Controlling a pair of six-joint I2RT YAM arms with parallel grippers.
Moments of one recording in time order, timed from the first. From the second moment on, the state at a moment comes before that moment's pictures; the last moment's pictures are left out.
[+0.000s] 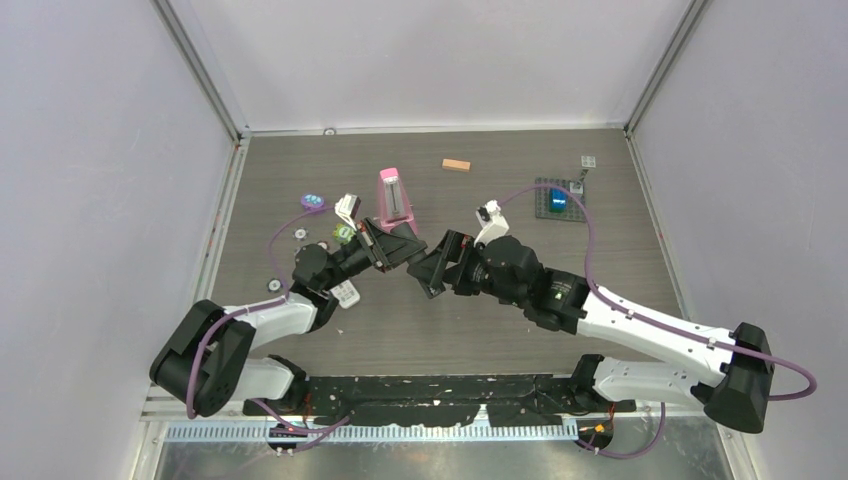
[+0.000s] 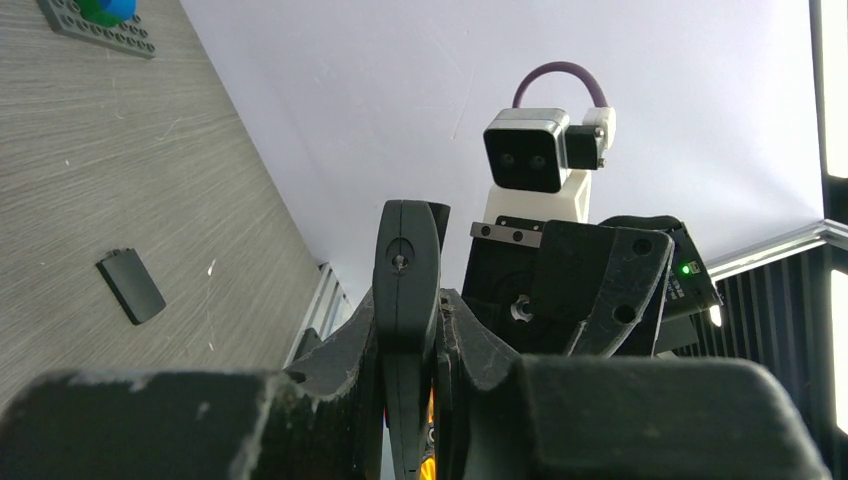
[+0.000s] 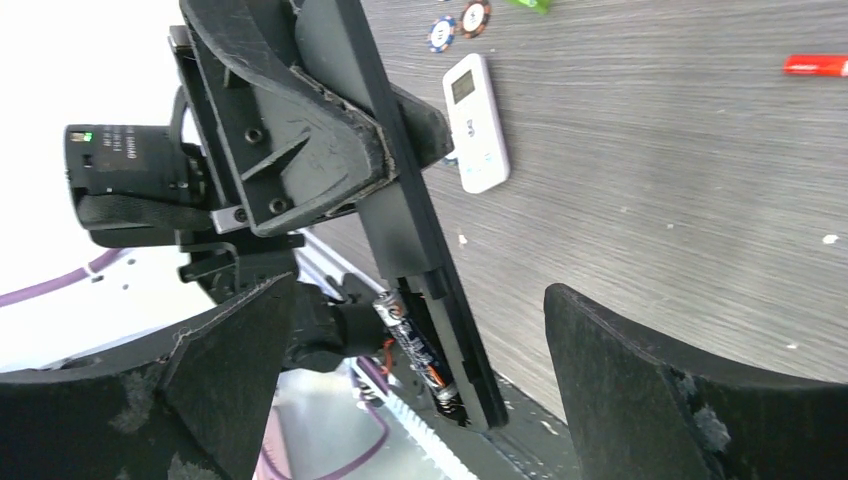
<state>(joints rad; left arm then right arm) -0.51 1.31 0.37 1.22 0.57 -1.39 1.02 1.05 0.84 -0.17 0.14 0.99</state>
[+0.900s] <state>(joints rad) -0.51 1.31 0.37 1.22 0.57 -1.39 0.94 1.10 0.65 0.19 -0.09 1.28</state>
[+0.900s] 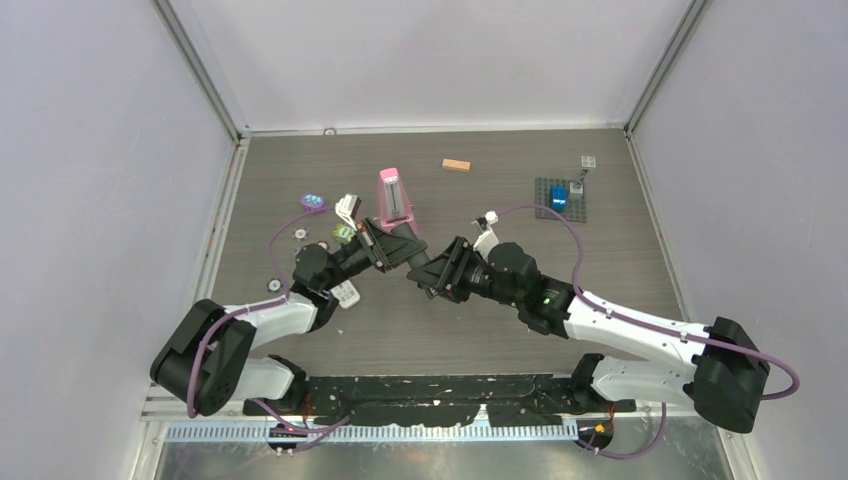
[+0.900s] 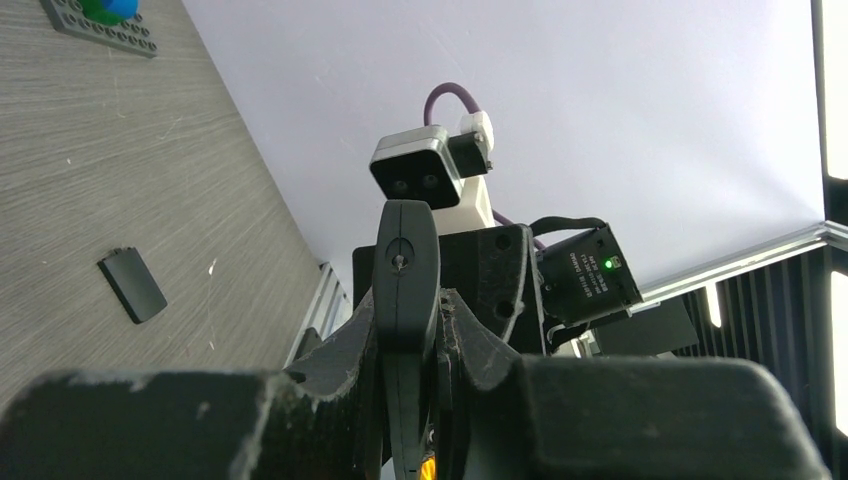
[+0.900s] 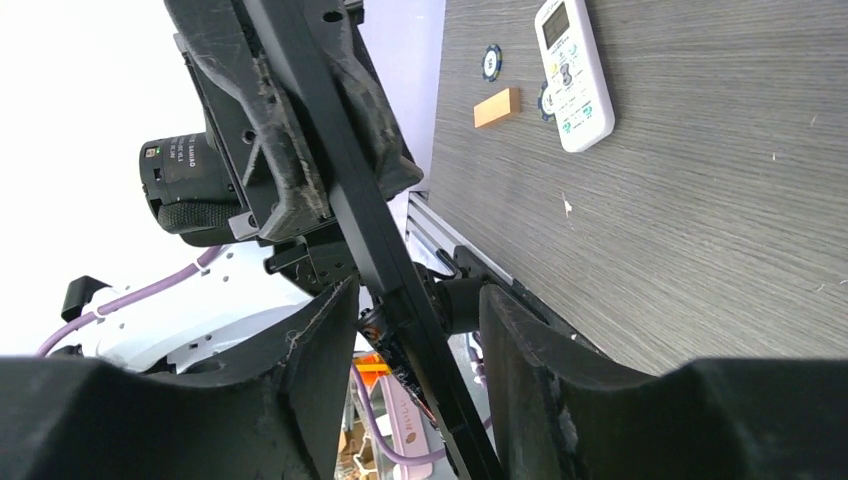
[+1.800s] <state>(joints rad) -0.51 1.31 0.37 1.22 0.57 -1.41 0.93 1.04 0.59 0.27 -0.14 1.26</state>
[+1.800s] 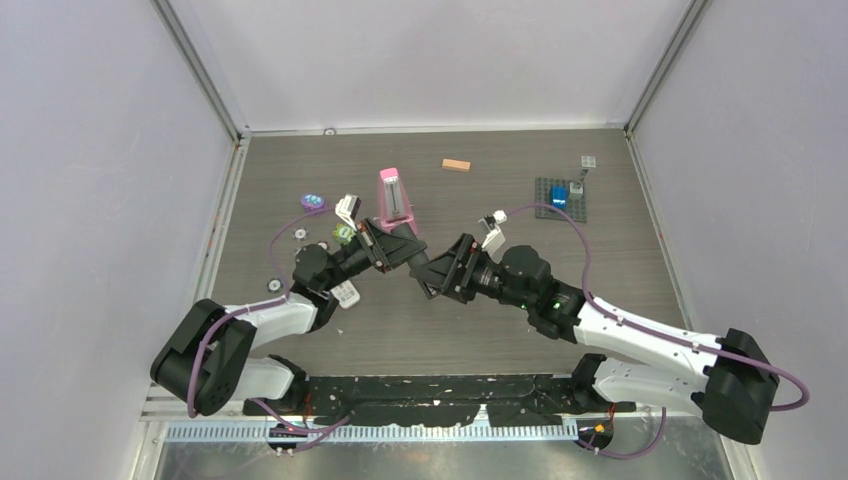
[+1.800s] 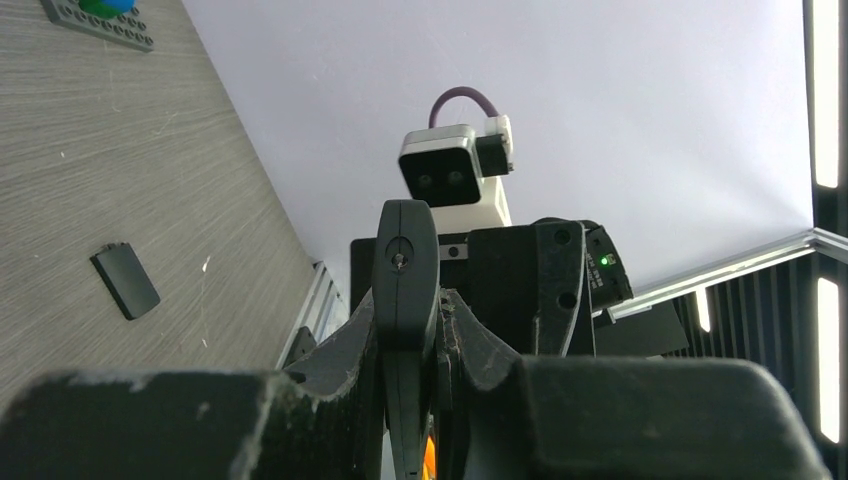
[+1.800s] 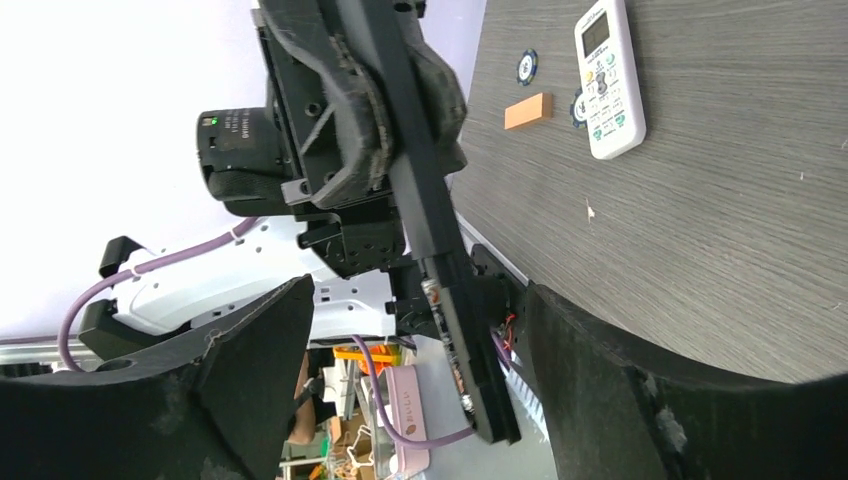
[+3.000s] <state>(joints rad) -0.51 1.29 0.36 1.21 0.55 -1.42 0.91 0.97 0.62 0.12 -0.13 1.13</state>
